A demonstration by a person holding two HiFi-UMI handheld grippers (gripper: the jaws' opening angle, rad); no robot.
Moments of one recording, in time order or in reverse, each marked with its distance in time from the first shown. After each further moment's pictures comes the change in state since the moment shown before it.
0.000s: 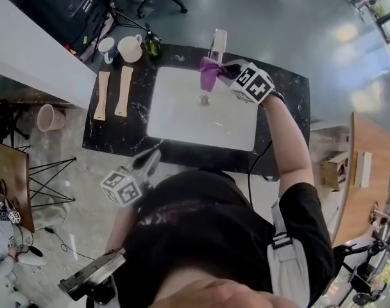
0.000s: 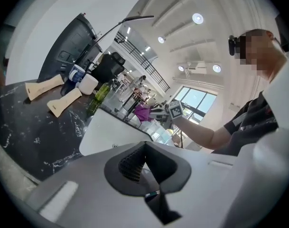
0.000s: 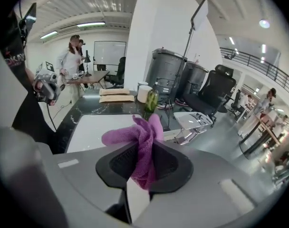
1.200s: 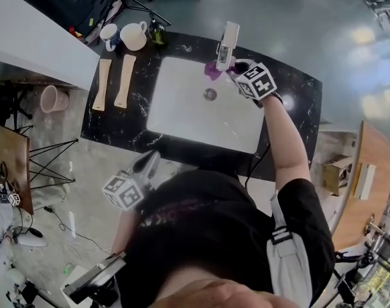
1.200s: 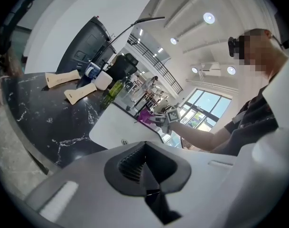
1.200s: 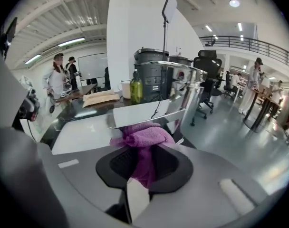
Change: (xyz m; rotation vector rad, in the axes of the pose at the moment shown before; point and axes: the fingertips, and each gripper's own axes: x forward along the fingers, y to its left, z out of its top) left arm 0.000 0.009 -0.023 -0.083 -0.014 0.144; right arm 0.066 -0.035 -0.053 0.267 -0.087 -0.001
